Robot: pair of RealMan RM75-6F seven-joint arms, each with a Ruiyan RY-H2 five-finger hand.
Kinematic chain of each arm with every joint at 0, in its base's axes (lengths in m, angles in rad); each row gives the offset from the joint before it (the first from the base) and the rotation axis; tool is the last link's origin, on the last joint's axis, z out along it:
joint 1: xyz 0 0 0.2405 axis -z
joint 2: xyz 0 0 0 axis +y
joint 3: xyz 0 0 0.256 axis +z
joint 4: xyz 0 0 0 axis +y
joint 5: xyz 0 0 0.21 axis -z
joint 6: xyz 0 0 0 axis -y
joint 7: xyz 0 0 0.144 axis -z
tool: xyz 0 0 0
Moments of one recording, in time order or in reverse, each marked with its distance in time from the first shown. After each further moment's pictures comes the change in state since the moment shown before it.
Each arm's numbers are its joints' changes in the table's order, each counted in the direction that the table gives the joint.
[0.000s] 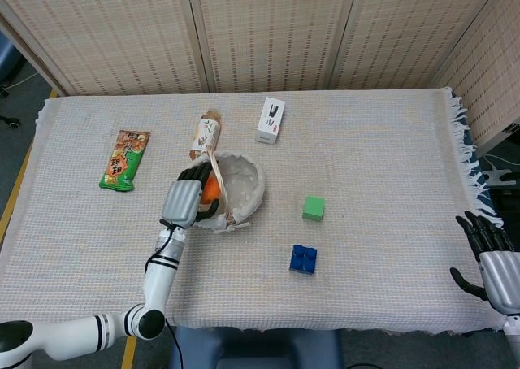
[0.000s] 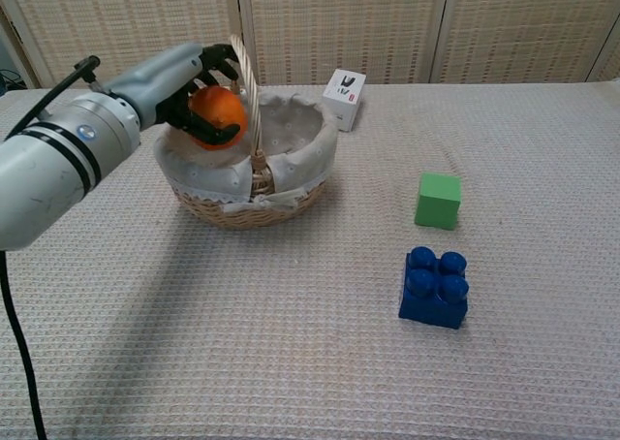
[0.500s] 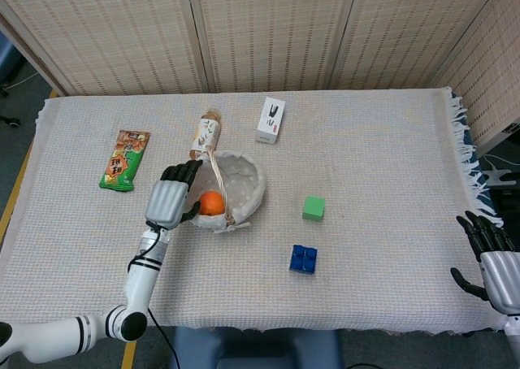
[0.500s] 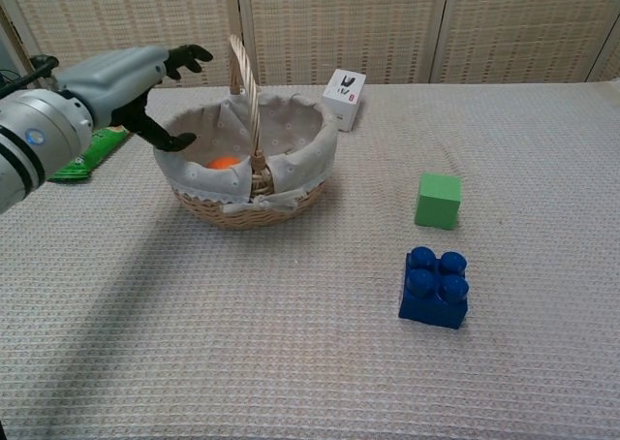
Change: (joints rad) left arm -0.038 0.143 0.099 -0.037 -0.032 -0.029 -0.122; right arm -0.002 0.002 -0.001 0.001 0.001 0.004 -0.003
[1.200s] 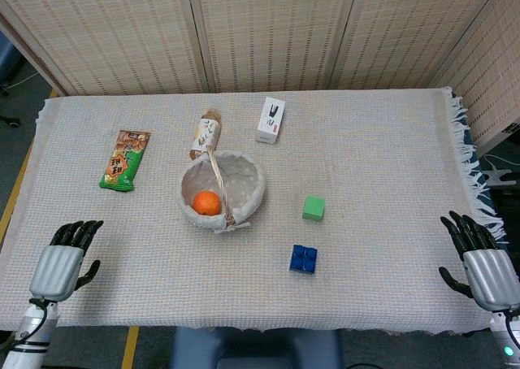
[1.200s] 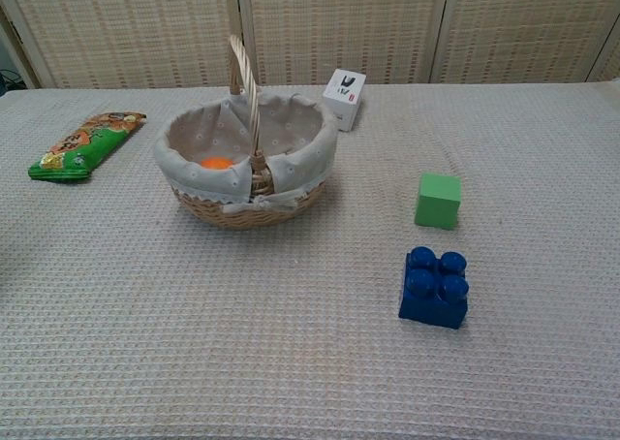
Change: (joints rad) left arm -0.455 0.386 0.387 -0.090 -0.395 -0.323 0.283; right arm -0.022 -0.057 0.000 0.030 0.023 0.013 0.076
